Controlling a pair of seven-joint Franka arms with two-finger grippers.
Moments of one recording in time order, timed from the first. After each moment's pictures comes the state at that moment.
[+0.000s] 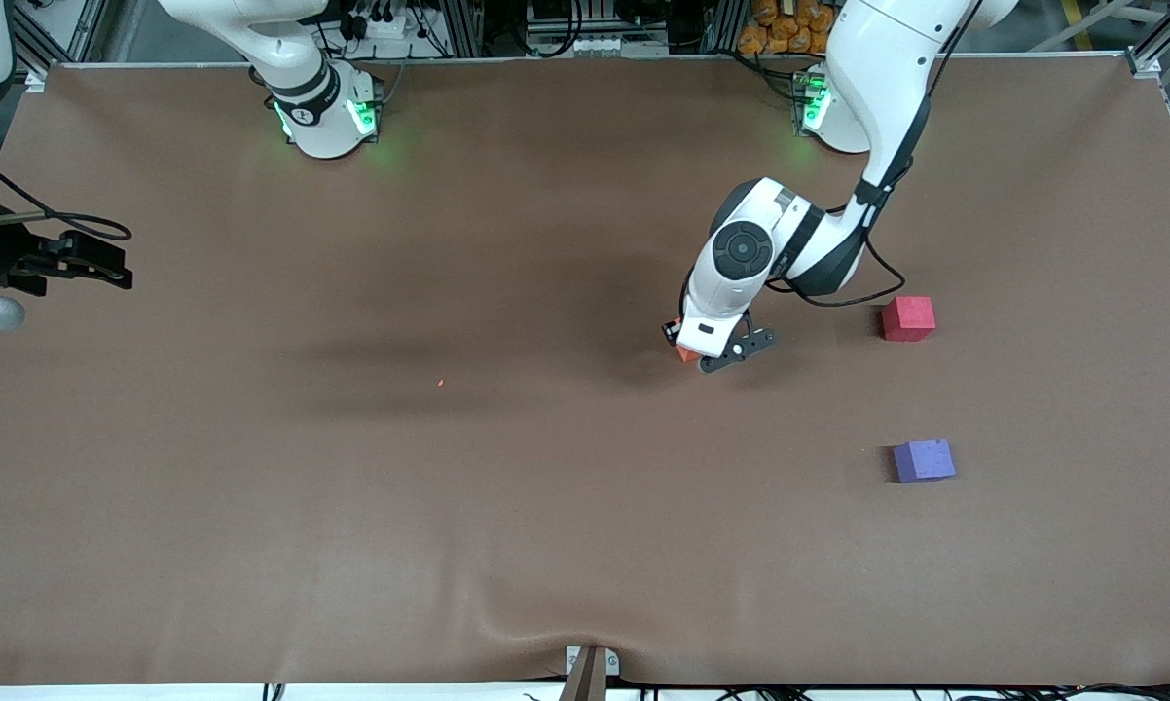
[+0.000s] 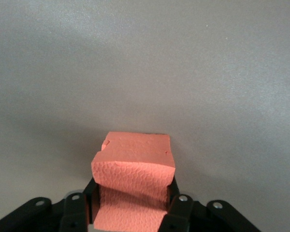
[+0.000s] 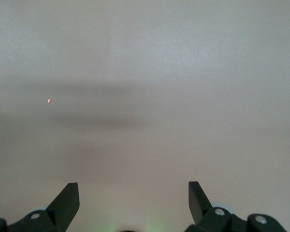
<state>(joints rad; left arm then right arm) -0.46 0.47 -0.17 -2.03 0.02 2.43 -1.05 0.08 0.13 -0.11 -1.44 0.00 1.45 -0.11</state>
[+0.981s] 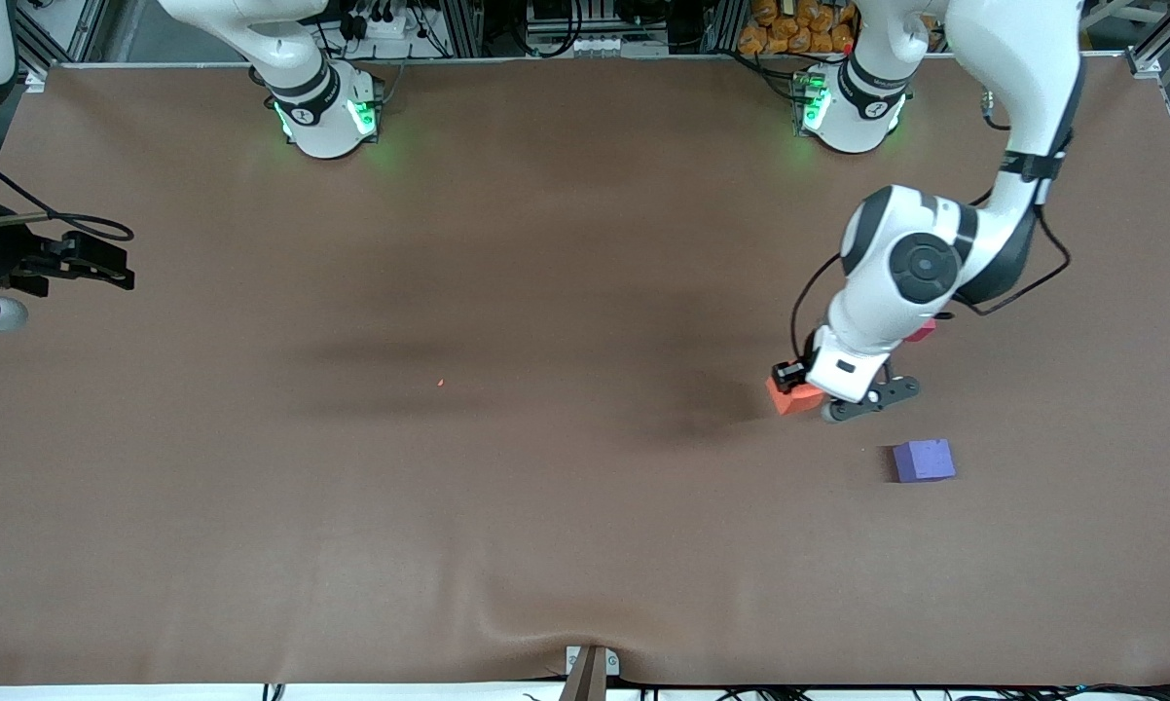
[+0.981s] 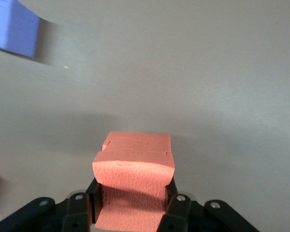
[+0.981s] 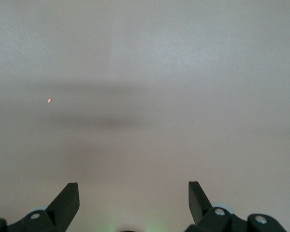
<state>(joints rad) -0.17 0.31 -0.16 -1.96 0.02 2.31 -0.64 0.08 0.13 -0.11 -1.44 0.00 1.45 -0.11</state>
